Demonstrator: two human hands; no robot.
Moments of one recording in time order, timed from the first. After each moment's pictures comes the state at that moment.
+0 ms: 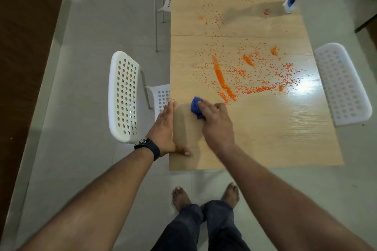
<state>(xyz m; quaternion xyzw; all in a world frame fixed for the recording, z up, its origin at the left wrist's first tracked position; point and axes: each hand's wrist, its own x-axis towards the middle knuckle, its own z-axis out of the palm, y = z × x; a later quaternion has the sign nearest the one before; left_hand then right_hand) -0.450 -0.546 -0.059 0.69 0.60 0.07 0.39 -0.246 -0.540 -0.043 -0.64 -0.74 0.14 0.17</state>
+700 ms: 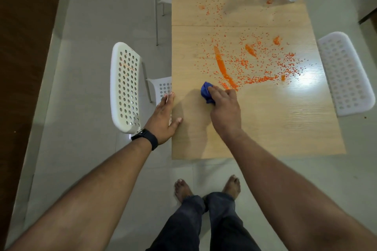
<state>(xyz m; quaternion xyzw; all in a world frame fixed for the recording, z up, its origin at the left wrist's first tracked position) -0.467 -0.551 -0.074 0.71 0.60 0.11 0.35 -0.236 -0.529 -0.039 -0.69 -0.69 0.15 0.16</state>
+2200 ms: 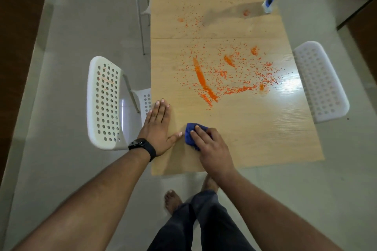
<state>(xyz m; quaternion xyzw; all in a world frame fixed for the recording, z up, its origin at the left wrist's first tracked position) -0.413 -0.533 -0.087 0.78 0.60 -0.05 0.20 -0.191 -0.605 -0.062 -0.59 -0.80 0.14 0.03</state>
